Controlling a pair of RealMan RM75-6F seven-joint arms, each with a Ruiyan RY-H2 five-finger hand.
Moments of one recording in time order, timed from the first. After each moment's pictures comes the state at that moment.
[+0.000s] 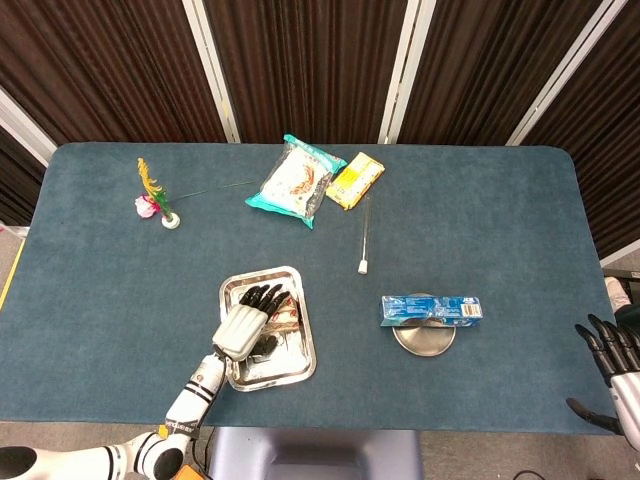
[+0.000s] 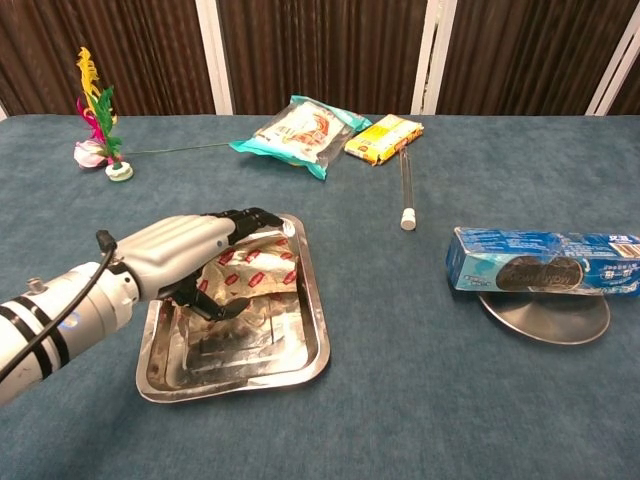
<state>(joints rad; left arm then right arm) -0.60 -1.80 -0.16 -1.39 1.28 1.02 0.44 -0.07 -1.03 -0.07 -1.45 -1.71 1.68 0.19</state>
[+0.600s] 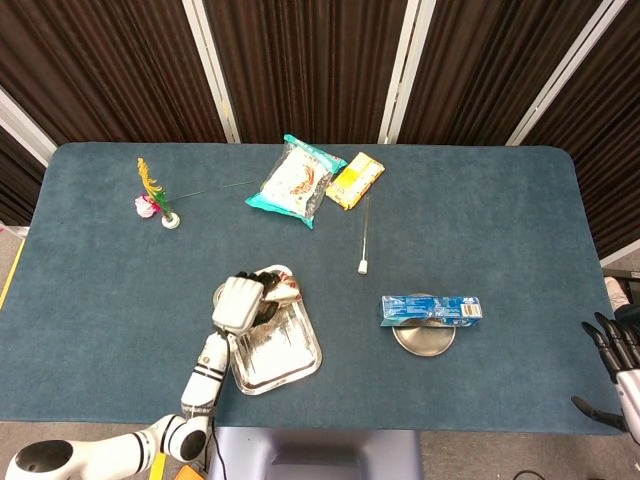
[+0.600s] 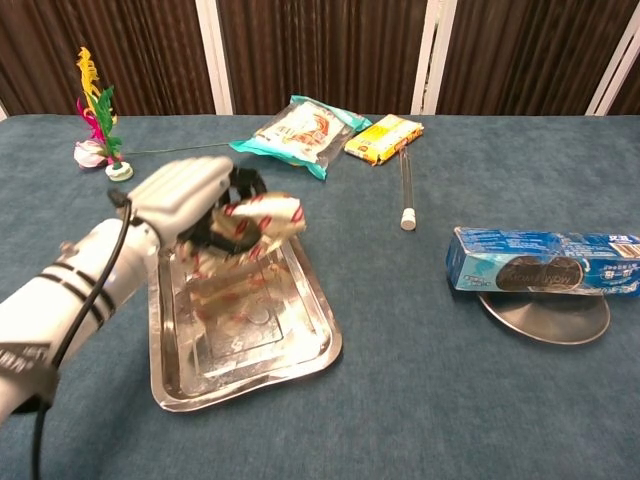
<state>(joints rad) -0.68 -1.95 -0.27 -1.15 1.34 1.18 0.33 -0.06 -1.02 -0.06 -1.46 -1.67 1.63 0.20</state>
